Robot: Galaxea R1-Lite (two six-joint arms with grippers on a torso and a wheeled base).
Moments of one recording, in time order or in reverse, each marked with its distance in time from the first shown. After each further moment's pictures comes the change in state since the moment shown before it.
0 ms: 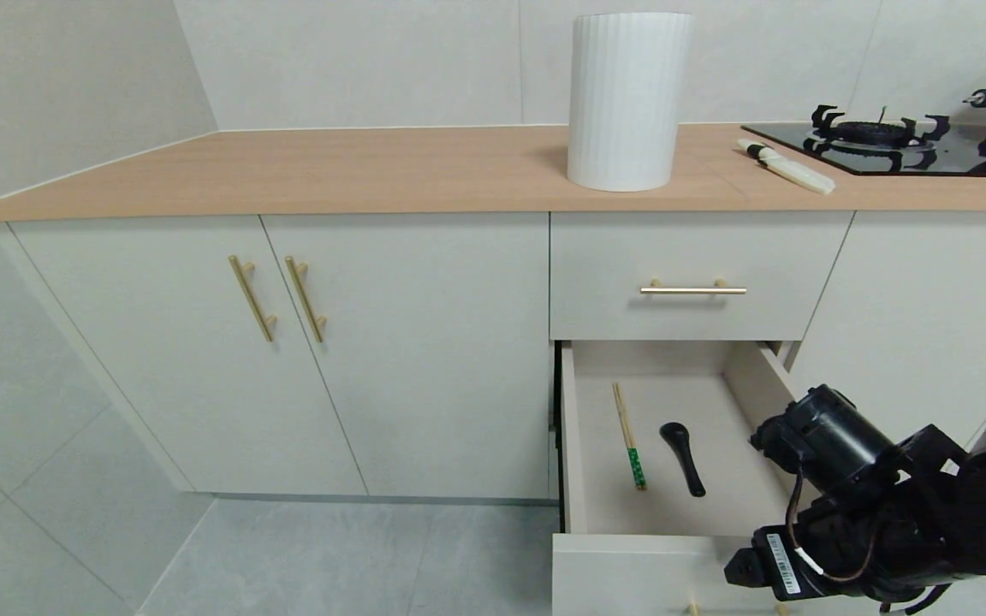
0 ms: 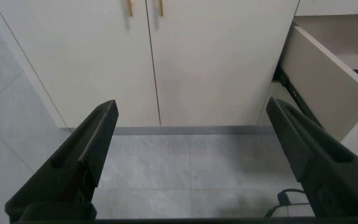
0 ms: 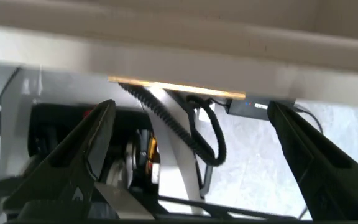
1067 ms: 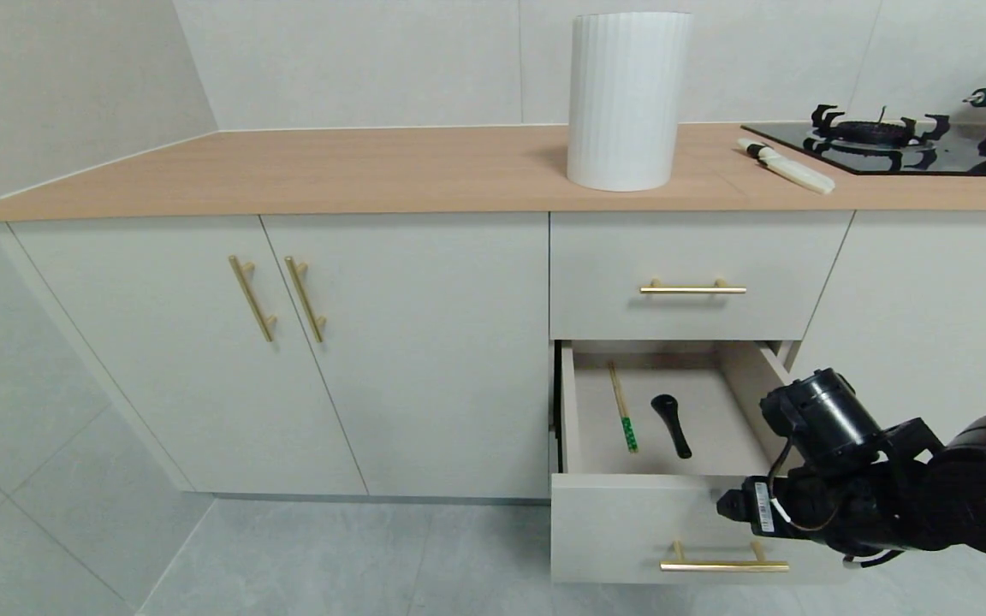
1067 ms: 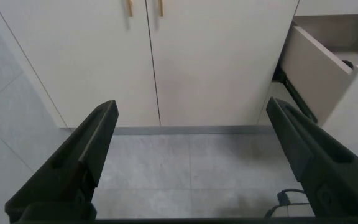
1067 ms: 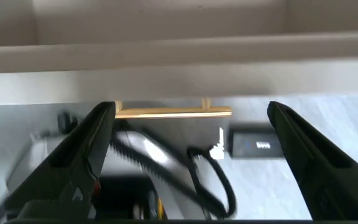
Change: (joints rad) left arm 0.000 0.000 0.000 0.000 0.000 0.000; right arm -0.109 0.086 0.056 -0.336 -0.098 0.014
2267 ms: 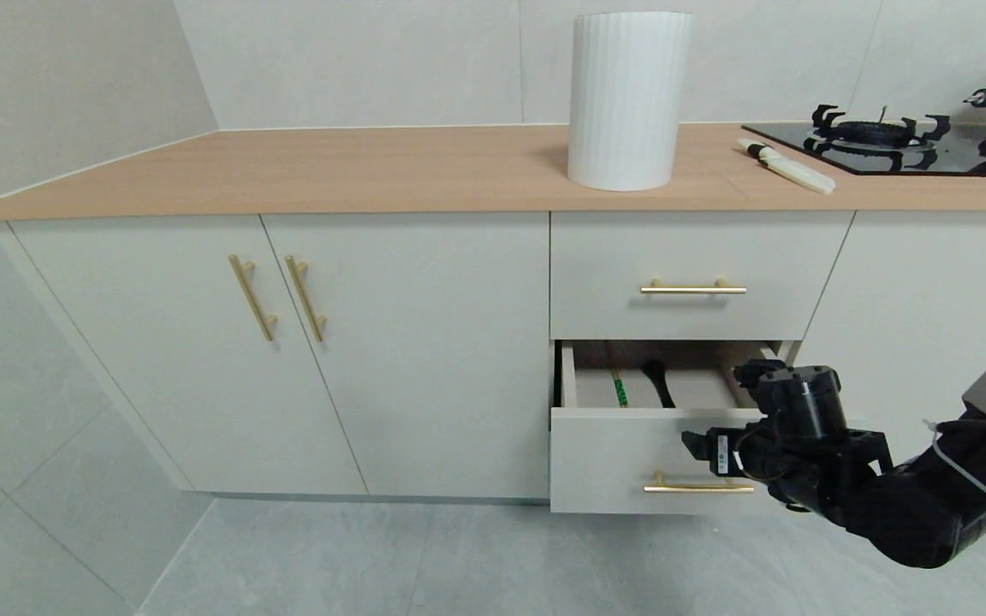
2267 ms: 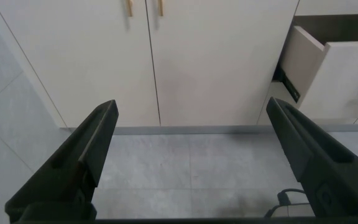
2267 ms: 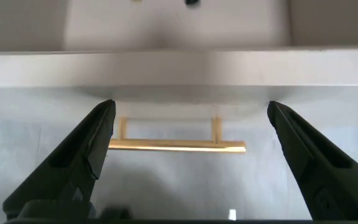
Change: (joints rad) left arm 0.000 0.000 0.000 0.000 0.000 0.000; right arm -0.102 0.257 0.070 -0.744 0.012 -0.237
